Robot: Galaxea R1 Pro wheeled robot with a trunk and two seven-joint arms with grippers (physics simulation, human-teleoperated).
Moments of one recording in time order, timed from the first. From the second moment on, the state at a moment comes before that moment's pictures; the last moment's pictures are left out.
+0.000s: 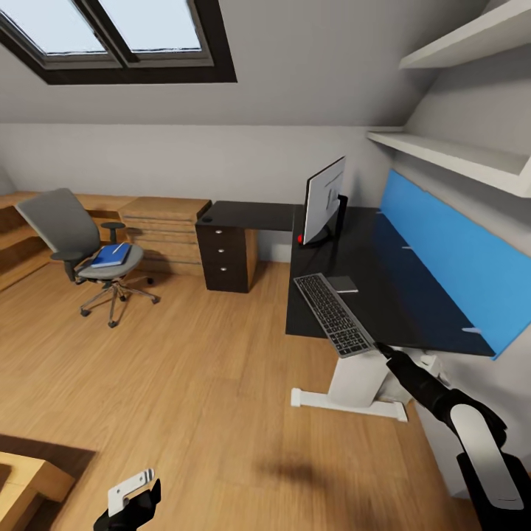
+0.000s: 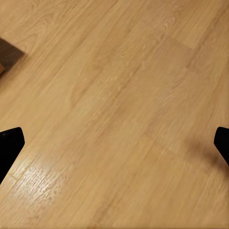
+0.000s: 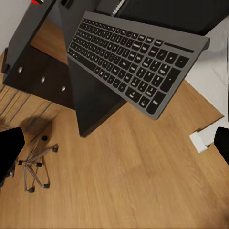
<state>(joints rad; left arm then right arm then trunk) -0.02 0.01 0.06 -1.06 0.33 0.08 0.24 -0.31 -0.15 -0.17 -1.55 -1.09 0.53 -0.32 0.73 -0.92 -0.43</state>
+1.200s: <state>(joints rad) -0.02 0.01 0.05 -1.04 0.33 0.07 0.24 -0.34 -0.15 -0.18 -1.18 -1.29 0.37 -0.30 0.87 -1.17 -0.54</state>
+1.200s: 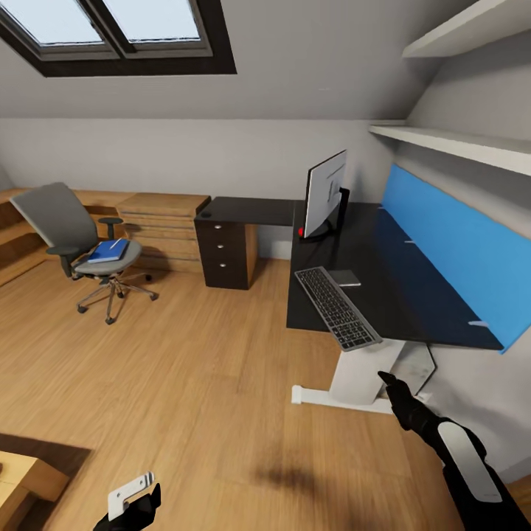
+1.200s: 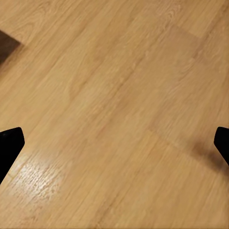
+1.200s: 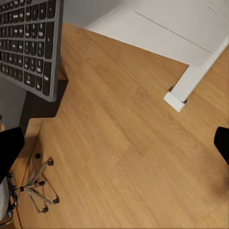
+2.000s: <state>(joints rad) -0.02 0.01 0.05 -1.04 0.33 0.07 0.24 -0.34 -0.18 -0.18 -1.25 -1.27 0.39 -0.13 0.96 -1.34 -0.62</state>
